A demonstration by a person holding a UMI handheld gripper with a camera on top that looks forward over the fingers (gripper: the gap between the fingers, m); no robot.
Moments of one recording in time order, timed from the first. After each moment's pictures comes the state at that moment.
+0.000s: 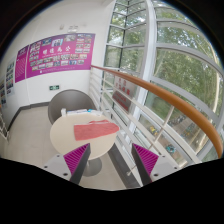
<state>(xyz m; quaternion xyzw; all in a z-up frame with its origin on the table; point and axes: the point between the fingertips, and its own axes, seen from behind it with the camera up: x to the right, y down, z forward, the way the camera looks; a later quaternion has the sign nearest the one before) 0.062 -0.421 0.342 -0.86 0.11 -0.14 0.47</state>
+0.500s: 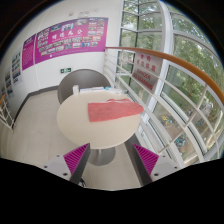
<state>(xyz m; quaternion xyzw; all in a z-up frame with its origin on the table) -0.001 -0.357 0.177 -0.91 0.07 -0.08 0.41</state>
